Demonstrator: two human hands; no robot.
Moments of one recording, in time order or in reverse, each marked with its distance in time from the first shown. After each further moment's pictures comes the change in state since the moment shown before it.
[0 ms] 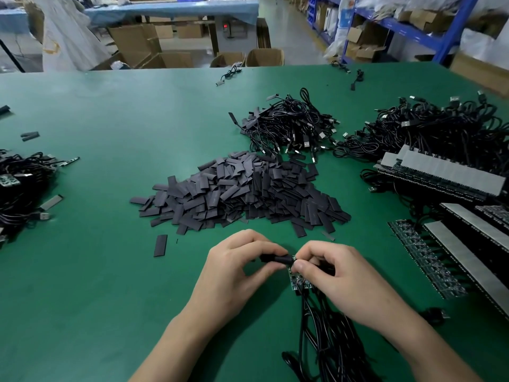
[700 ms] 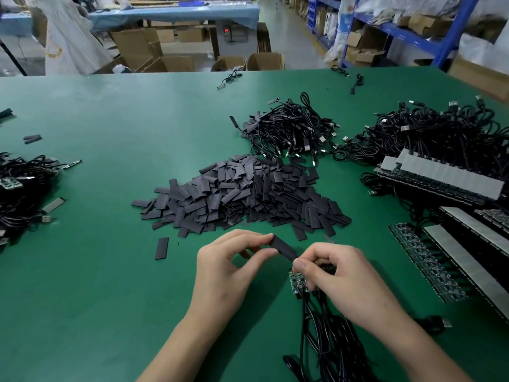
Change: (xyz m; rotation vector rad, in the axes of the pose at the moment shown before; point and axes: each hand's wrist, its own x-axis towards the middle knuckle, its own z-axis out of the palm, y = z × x) left_hand 0.001 0.005 0.002 -0.133 0.259 -0.184; right_hand 0.001 -0.005 0.004 0.003 0.108 0.035
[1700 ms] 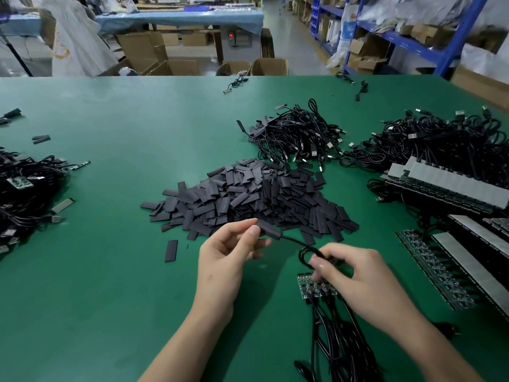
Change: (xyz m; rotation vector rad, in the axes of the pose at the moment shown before) left_hand 0.008 0.000 -0.001 -0.676 0.140 -0.521; right_hand 0.001 0.008 -0.007 -0.132 0.037 -0.071
